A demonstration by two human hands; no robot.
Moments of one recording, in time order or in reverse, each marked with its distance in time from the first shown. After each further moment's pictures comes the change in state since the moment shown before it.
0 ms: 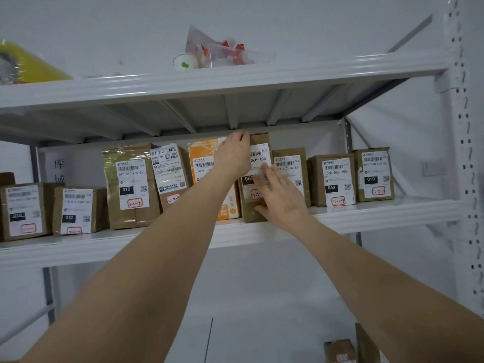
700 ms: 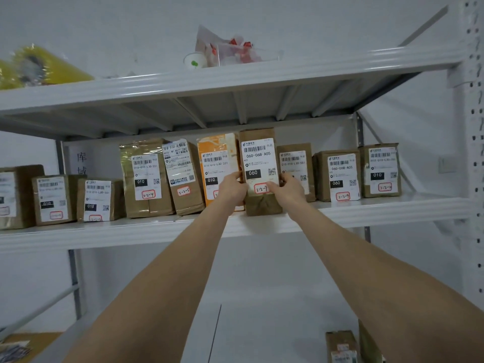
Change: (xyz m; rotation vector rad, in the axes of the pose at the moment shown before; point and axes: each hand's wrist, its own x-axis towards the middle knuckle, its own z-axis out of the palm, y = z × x) left_hand -0.063 -0.004 0.032 -1.000 -0.264 -0.648; right_hand 0.004 -0.002 -0.010 1.042 -0.018 0.660
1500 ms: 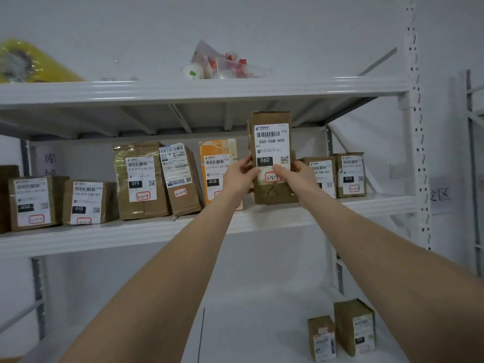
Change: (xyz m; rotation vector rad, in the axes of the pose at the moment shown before) left_hand -0.055 0.032 -0.023 -0.285 -0.140 0.213; right_hand -0.047 -0.049 -0.039 0.246 0.154 0.015
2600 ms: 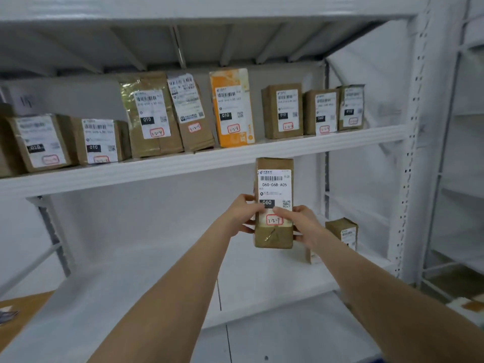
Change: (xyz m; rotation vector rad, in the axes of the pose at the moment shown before) left_hand -0.150 -0.142 -0.067 0.142 -0.366 -0.563; right_hand -0.211 0.136 0.029 0.070 -0.074 0.580
